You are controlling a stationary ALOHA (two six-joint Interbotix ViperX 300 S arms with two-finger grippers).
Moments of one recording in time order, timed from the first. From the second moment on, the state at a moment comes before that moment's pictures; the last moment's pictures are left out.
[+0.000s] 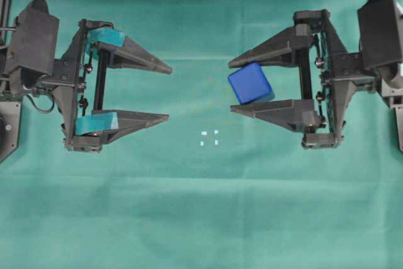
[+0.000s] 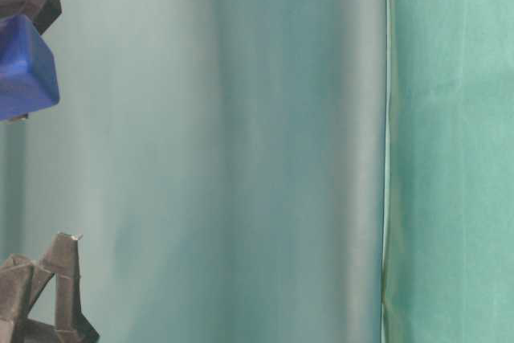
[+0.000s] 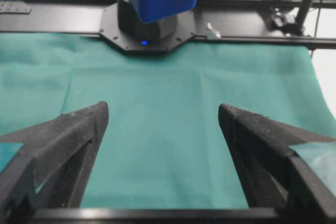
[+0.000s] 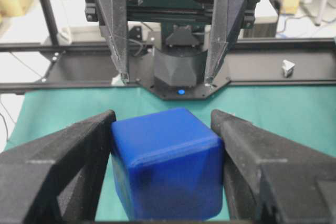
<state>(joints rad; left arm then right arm) -0.04 -0.50 0.70 0.00 -0.05 -0.04 0.03 -0.44 0.59 -0.57 0.00 0.77</state>
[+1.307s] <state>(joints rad) -0.04 -0.50 0.70 0.00 -0.05 -0.04 0.13 -0.44 0.59 -0.50 0.39 0.78</state>
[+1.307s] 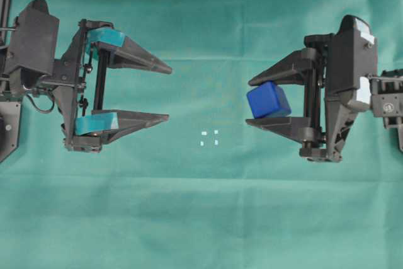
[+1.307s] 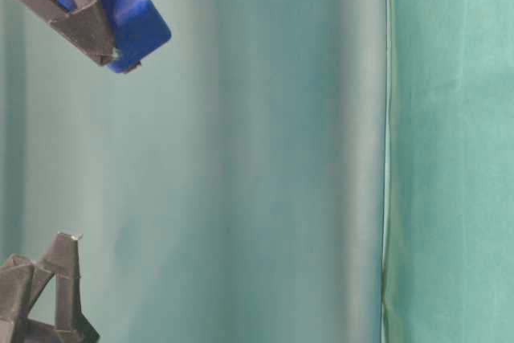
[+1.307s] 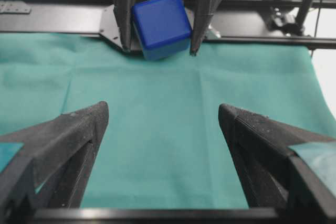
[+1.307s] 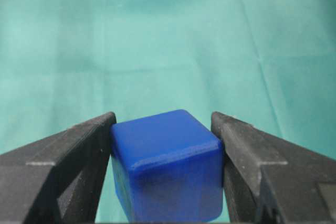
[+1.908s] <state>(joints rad) -0.04 -0.50 0.70 0.00 -0.05 -0.04 0.13 -0.31 0.59 -0.50 0.32 0.78</state>
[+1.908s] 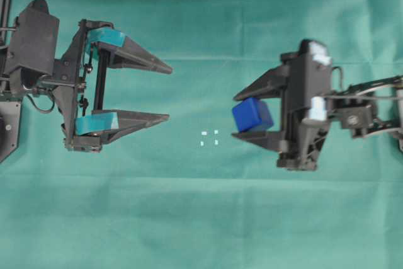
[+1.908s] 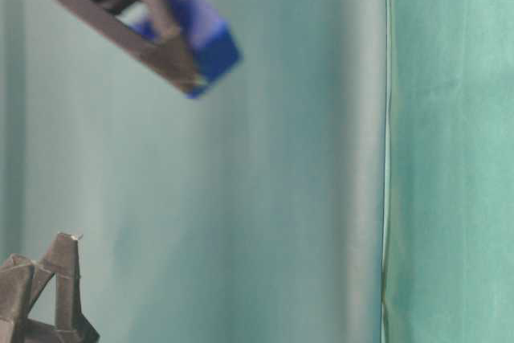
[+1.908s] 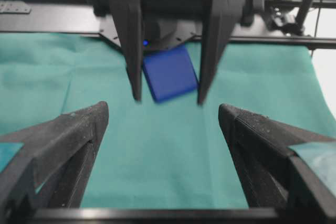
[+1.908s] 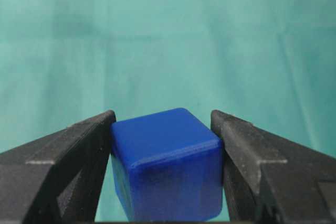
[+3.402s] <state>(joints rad) -0.04 -0.50 0.70 0.00 -0.04 -0.04 0.05 0.28 0.52 -0.50 -0.14 0.78</state>
